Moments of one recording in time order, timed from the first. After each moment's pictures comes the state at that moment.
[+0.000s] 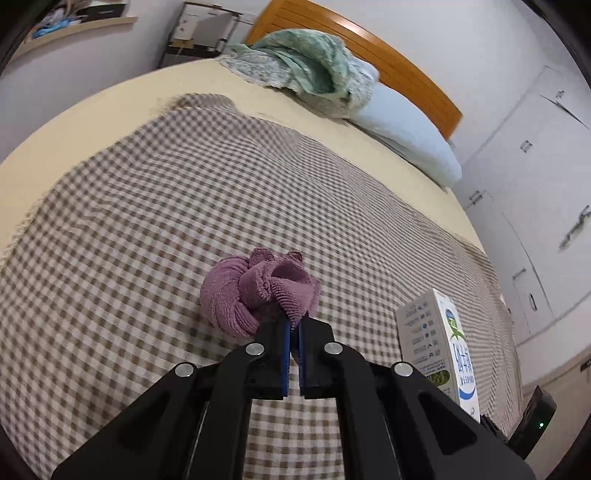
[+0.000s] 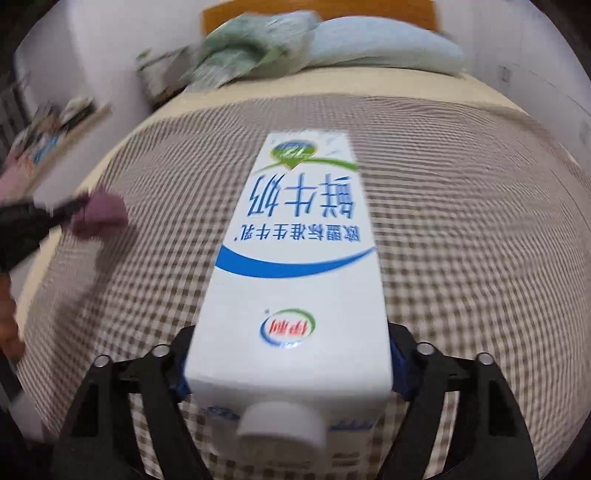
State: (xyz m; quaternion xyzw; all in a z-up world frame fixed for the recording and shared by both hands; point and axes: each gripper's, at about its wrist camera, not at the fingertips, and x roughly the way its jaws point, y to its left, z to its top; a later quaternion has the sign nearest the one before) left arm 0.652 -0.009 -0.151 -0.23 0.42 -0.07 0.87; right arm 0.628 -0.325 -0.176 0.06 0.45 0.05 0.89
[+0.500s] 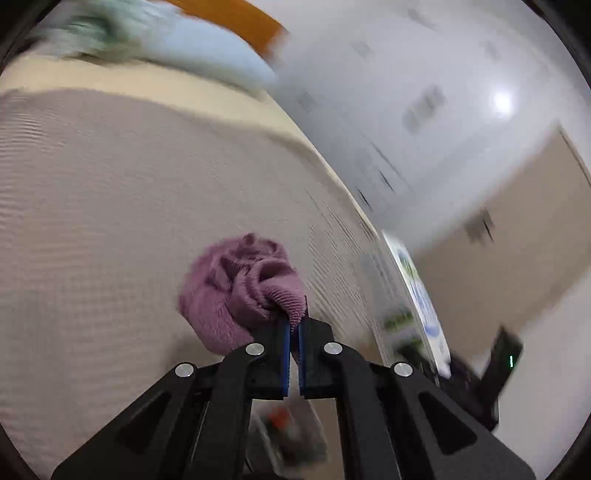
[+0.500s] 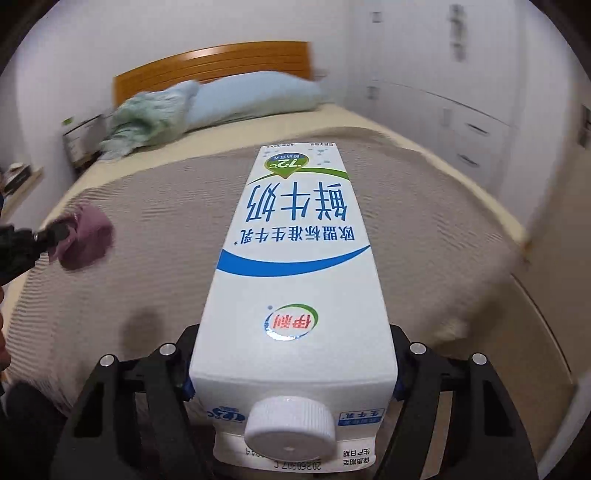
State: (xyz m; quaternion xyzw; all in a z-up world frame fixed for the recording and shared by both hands) left arm 0.470 -0.259 -0.074 -0.16 0.46 -0.42 0.77; right arm 0.360 -0.536 -0.081 0.06 0.37 -0.15 0.92
